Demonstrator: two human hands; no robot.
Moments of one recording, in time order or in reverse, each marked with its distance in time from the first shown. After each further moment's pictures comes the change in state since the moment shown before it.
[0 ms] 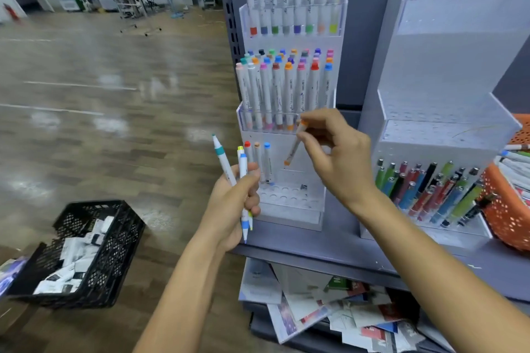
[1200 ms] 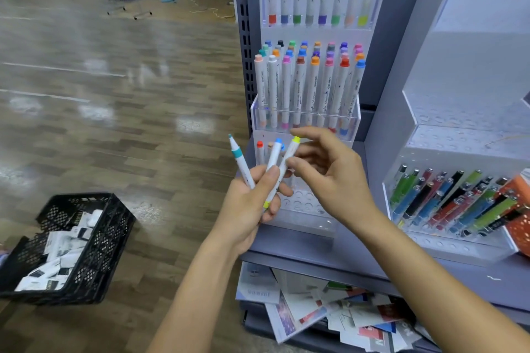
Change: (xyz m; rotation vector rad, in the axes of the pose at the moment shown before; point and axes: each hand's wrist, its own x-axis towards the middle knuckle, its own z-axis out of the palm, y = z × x) left_hand 0.014 -0.007 -0.009 0.108 -0.160 0.062; right_hand -0.012 -0.016 0.029 0.339 -0.213 0.380
